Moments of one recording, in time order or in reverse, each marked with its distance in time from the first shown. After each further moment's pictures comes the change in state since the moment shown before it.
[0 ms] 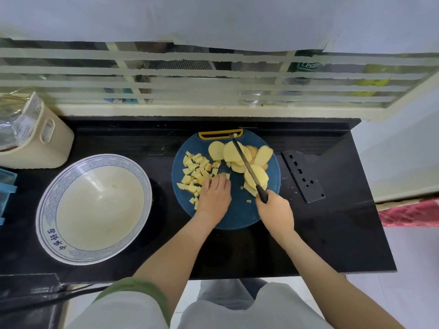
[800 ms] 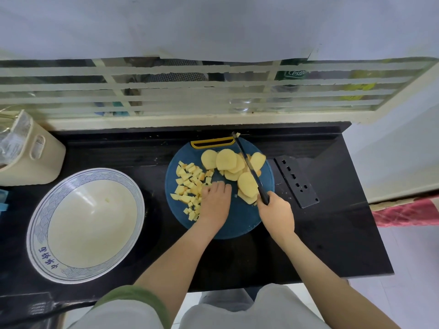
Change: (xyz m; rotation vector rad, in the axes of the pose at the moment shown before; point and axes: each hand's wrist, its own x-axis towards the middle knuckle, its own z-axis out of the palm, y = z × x) left_hand 0.024 0.015 -0.024 -0.069 -0.306 -0.054; right_hand 0.012 0.005 -0.013 0.090 0.053 0.021
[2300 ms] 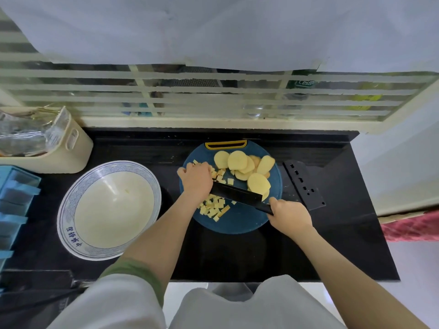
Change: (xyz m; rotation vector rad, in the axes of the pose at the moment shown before) left_hand 0.023 -0.074 -0.047 -0.254 -0.146 -0.443; right_hand 0.000 0.010 -0.025 -0.911 -0.145 -0.553
